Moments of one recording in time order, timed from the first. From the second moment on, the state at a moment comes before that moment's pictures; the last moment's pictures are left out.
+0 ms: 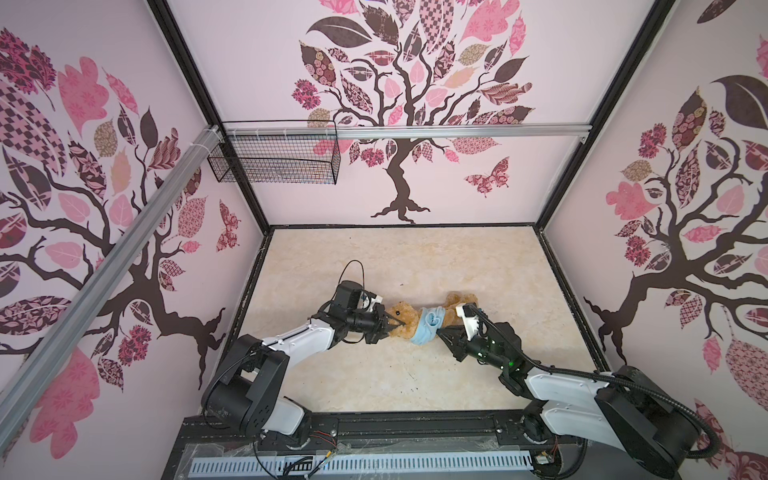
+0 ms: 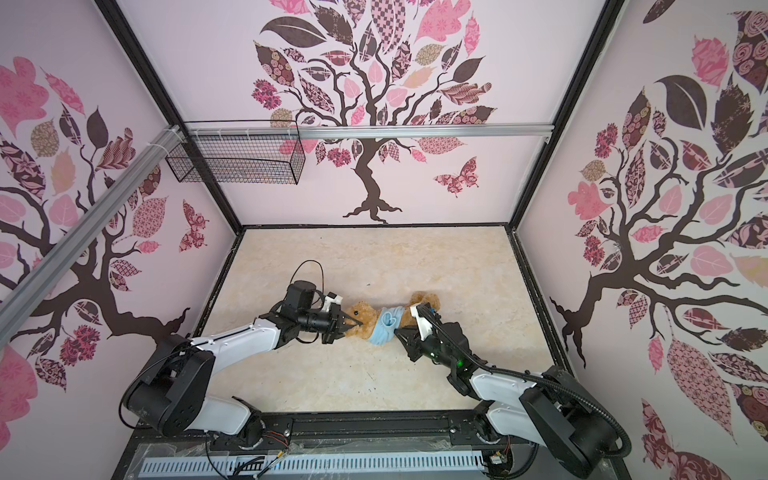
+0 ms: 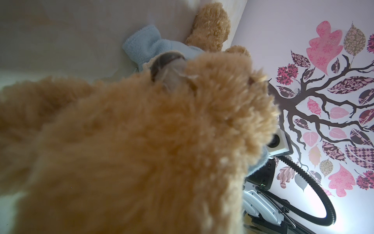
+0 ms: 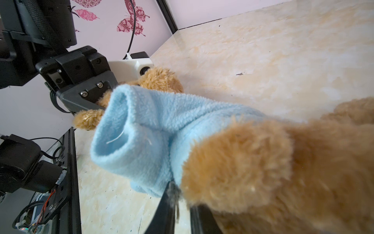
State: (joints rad) left arm -0.47 1.46 0.66 0.09 0.90 -1.23; right arm 0.60 1.19 0.14 0.78 -0.33 0.40
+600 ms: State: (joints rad) left arm -0.44 1.46 0.67 0.04 0.90 -1.18; right arm 0.60 1.17 0.16 0.74 -0.31 0.43
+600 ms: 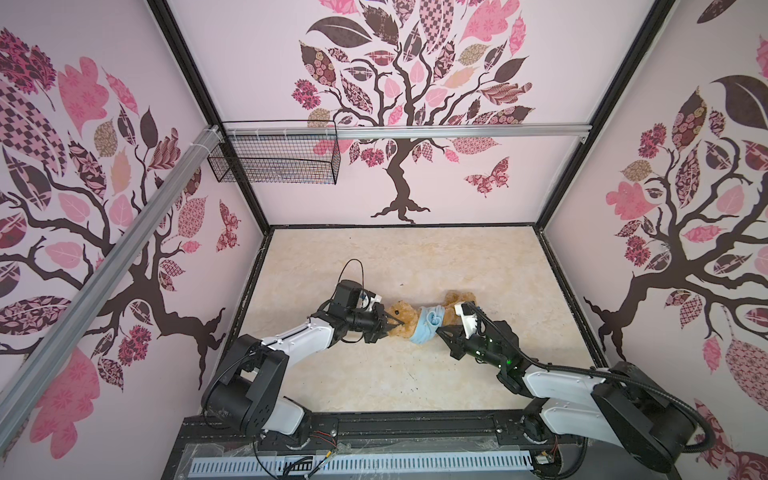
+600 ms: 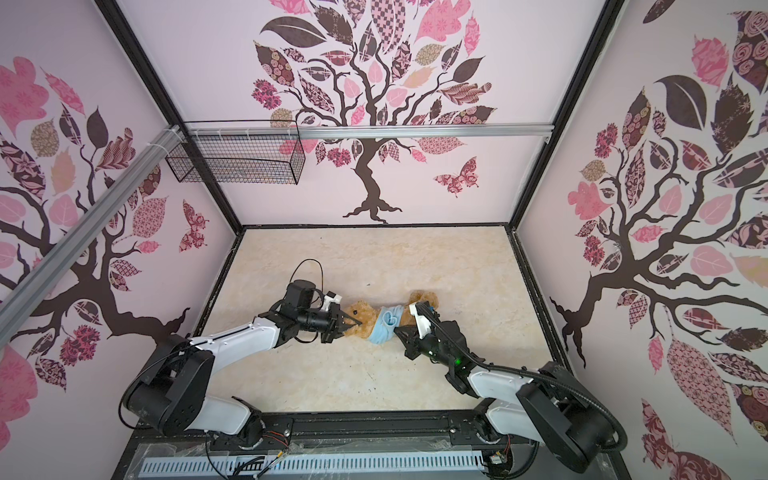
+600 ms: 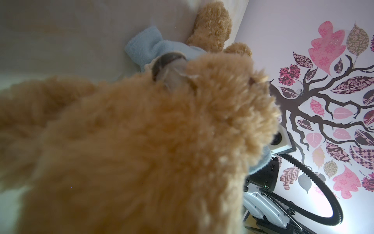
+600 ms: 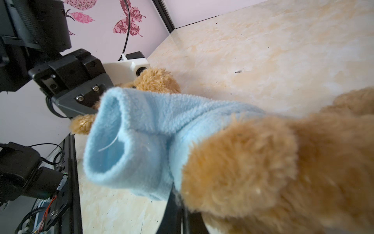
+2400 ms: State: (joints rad) left arm -0.42 1.44 0.80 -0.40 0.68 -0.58; right arm 0.34 1.17 0.36 0.27 -0.68 0.57
